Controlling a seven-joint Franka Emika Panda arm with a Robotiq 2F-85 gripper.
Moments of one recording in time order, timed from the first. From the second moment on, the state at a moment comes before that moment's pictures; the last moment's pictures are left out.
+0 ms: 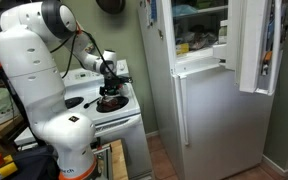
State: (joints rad) arm 0.78 -0.03 0.42 -2.33 0.45 2.37 -1.27
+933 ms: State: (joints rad) arm 0.78 0.05 0.46 -2.28 0.44 2.33 -1.28
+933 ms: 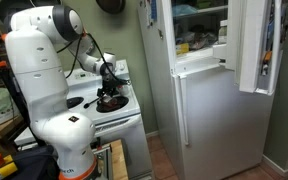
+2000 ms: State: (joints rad) arm 0.74 0.10 0.50 -2.27 0.44 2.34 -1.28
